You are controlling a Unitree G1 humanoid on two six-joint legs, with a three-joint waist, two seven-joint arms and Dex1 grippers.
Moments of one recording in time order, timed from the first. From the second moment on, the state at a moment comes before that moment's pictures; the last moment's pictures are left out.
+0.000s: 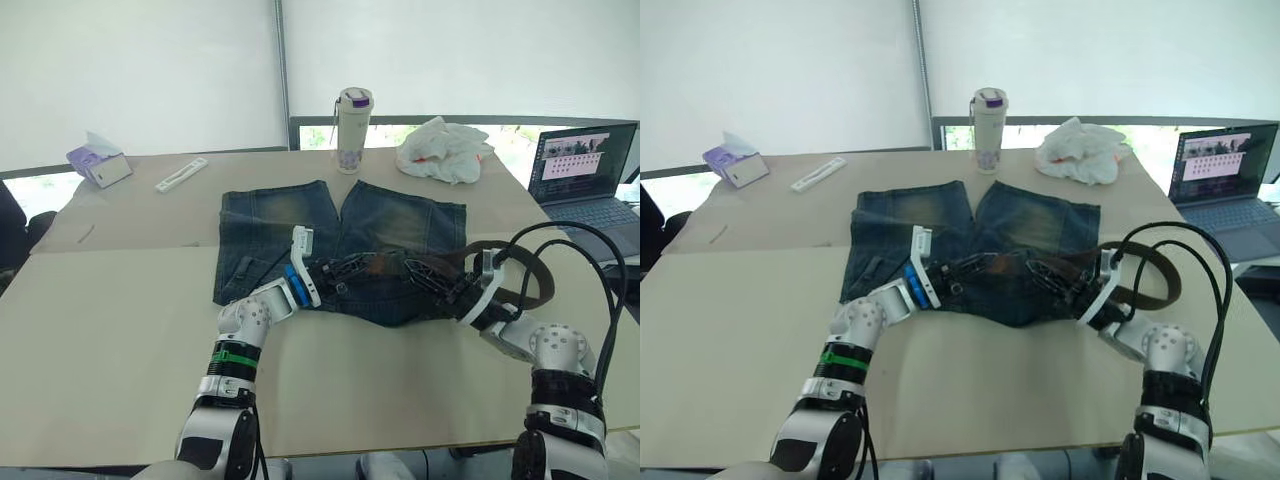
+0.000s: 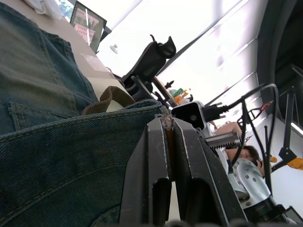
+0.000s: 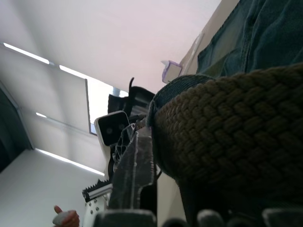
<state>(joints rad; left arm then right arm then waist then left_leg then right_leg) -0.65 0.00 0.10 0.37 -0.67 0.71 -0.78 -0.43 -0.42 -0.42 0.29 0.98 1.08 0.81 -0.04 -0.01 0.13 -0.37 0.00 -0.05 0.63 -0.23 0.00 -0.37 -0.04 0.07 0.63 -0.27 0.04</state>
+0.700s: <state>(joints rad) -0.66 0.04 0.02 0.41 -0.47 0.54 -0.68 -0.18 -0.52 -0.07 -0.14 0.43 0.63 0.63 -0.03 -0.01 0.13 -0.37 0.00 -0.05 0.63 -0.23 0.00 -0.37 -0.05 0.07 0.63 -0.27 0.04</state>
